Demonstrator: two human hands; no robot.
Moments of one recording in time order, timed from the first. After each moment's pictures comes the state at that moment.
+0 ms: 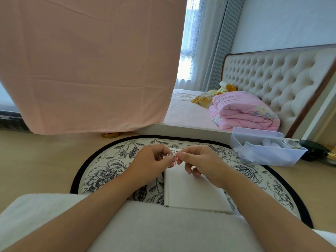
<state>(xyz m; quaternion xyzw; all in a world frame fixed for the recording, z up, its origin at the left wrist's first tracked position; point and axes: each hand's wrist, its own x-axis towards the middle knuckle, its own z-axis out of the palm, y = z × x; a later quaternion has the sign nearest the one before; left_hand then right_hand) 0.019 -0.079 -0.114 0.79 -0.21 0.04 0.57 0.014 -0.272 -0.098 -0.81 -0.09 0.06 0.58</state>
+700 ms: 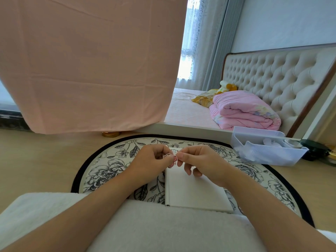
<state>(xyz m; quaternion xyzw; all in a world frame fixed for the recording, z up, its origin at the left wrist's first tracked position) 0.016 -0.078 -0.111 0.79 -0.21 0.03 0.58 0.011 -0.271 -0.094 -0.81 -0.13 0.08 0.57</state>
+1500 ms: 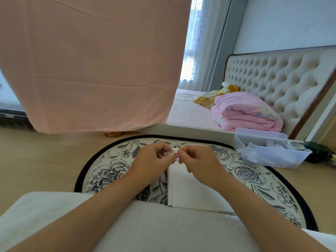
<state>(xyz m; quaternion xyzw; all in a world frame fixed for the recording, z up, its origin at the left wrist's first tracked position) 0.024 -0.079 -0.120 0.83 -0.16 0.12 0.52 0.008 -0.249 -0.101 -0.87 -0.12 -0.11 0.46</state>
